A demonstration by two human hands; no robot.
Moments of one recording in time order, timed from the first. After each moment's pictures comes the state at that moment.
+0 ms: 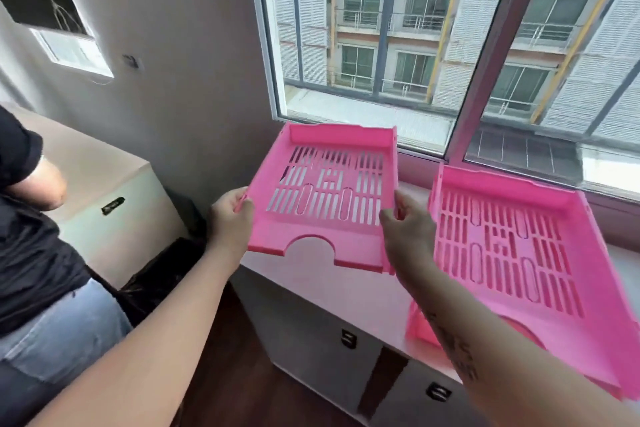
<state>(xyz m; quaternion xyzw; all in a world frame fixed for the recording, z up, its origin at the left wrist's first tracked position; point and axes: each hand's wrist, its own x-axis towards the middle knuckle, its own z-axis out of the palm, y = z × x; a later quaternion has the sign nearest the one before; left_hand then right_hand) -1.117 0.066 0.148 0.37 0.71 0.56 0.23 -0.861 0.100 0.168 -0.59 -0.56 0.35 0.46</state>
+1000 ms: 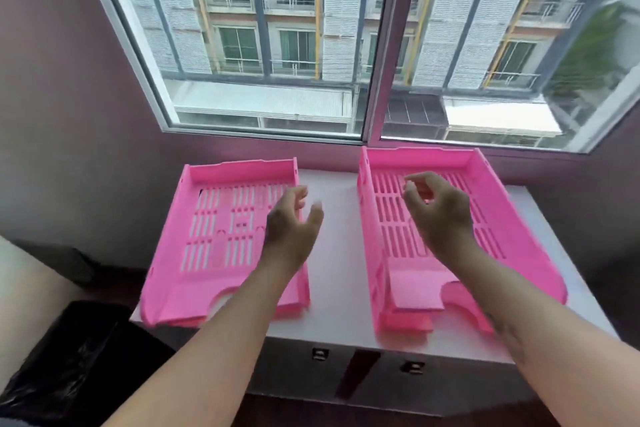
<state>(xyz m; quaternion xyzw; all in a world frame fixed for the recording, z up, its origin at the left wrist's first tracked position) -0.972 0.136 0.148 0.60 0.59 0.42 0.33 -0.757 0.110 0.189 -0.68 -0.59 0.07 0.42</state>
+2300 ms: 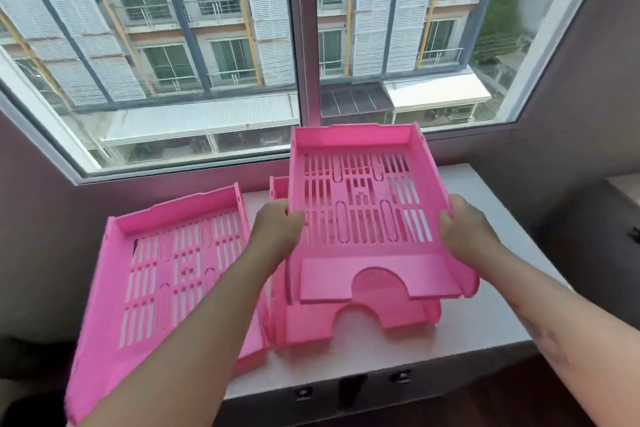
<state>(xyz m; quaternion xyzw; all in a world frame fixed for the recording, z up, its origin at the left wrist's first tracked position) -0.914 0.197 0.159 0.66 0.59 0.26 0.37 -0.654 0.087 0.160 -0.85 -0.42 0.19 0.27</state>
